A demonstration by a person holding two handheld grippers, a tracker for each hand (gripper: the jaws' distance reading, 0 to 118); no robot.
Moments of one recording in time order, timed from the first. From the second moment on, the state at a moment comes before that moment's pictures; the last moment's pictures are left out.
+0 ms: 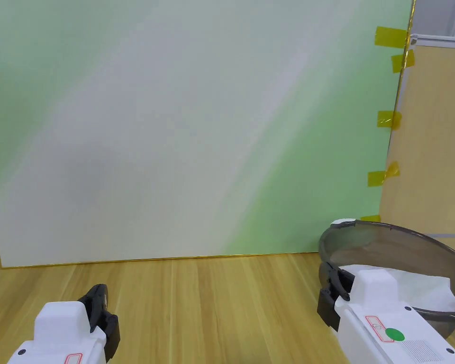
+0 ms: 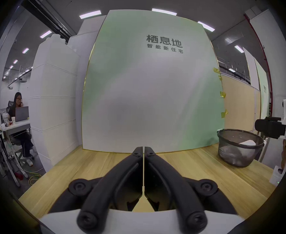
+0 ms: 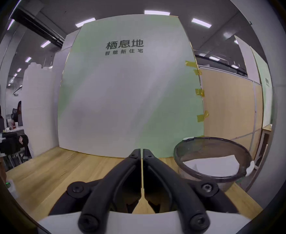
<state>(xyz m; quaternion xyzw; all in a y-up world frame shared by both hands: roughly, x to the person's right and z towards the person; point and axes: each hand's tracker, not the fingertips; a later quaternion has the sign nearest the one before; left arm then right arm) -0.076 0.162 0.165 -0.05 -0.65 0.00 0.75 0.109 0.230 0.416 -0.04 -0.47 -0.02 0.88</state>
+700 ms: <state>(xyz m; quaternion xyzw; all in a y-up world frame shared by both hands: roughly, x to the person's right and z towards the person) -0.013 0.193 0.189 -0.09 -0.93 0.00 0.36 0.164 0.238 0.498 -0.08 -0.51 -0.05 0.86</state>
